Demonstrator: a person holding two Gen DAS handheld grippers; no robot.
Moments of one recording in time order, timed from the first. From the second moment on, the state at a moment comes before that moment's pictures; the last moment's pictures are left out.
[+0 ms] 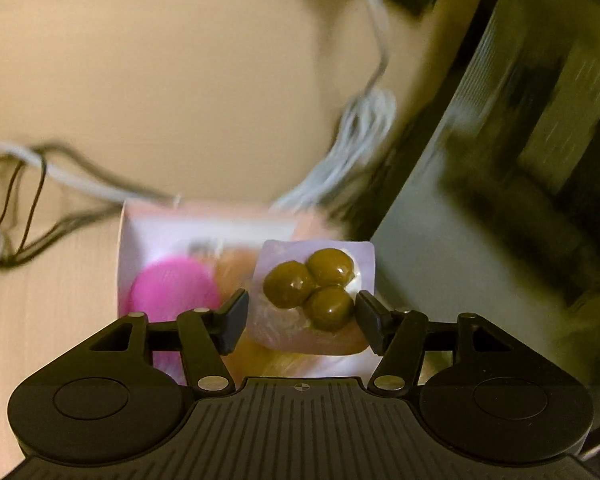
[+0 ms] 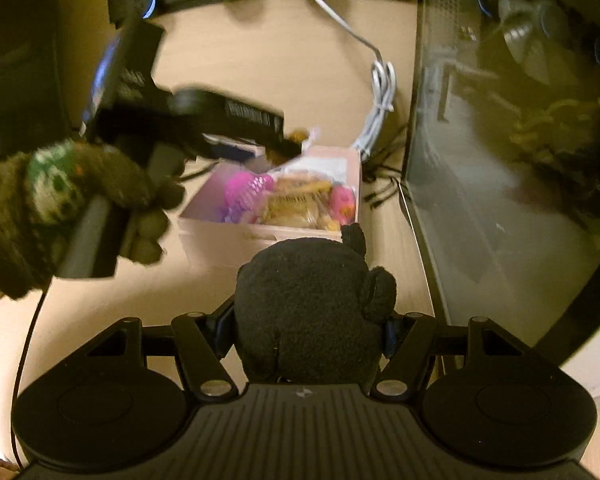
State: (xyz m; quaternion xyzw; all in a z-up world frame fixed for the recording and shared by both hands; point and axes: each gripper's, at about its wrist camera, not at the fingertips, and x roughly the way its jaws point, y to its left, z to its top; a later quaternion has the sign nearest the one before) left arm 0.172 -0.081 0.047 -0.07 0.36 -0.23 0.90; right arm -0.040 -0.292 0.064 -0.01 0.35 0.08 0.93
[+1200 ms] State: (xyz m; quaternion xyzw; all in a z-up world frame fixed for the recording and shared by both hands) left arm 0.078 0.039 0.031 -0.16 0.40 -0.14 0.89; right arm 0.179 -0.249 0.088 0.10 0.30 0.09 0.94
